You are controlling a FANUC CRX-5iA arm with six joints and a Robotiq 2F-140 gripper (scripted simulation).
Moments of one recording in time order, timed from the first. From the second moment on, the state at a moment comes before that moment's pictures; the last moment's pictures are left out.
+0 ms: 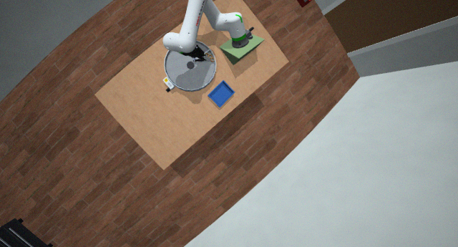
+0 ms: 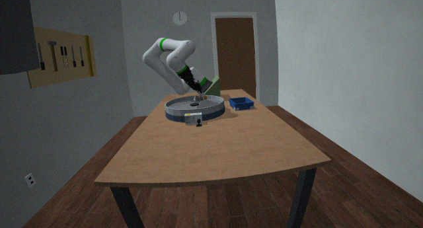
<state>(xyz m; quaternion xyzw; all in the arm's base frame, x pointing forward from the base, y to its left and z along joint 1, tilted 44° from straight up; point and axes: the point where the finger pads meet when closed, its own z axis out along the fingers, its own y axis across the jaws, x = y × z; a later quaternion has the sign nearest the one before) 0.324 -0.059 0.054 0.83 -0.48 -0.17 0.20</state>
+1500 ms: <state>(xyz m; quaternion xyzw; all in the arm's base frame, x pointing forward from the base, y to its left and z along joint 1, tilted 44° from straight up) 0.323 -0.066 0.046 0.83 -0.48 -0.17 0.20</state>
